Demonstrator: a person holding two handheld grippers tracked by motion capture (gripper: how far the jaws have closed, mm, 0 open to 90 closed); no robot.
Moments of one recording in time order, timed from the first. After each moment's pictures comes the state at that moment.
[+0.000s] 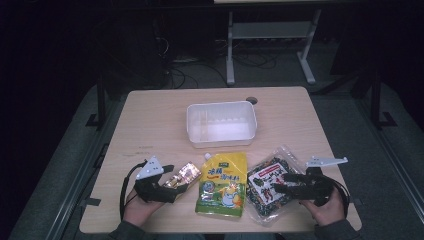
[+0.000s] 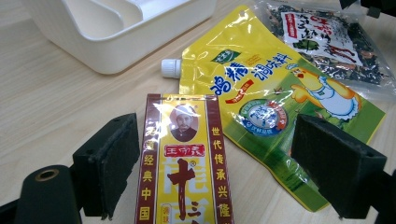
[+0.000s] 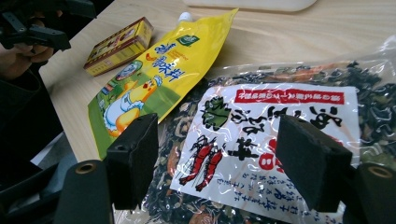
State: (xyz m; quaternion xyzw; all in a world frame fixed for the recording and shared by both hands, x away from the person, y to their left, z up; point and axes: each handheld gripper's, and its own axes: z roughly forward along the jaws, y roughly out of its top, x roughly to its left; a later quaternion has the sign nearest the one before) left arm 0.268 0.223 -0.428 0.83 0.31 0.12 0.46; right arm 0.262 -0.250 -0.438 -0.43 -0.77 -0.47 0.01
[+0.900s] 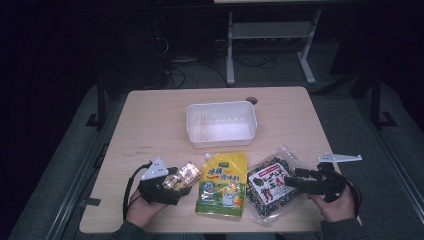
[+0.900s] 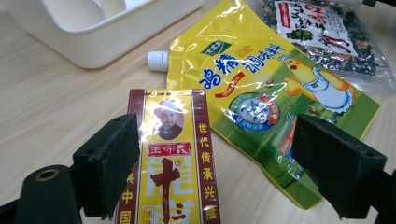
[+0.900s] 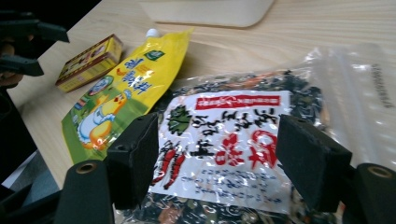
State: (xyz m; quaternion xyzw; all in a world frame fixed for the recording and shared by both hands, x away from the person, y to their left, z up) left arm 0.266 0.214 -0.433 0.84 0.30 0.11 0.44; right arm 0.264 -0.275 -0.427 -0.48 -0.75 -0.46 -0.02
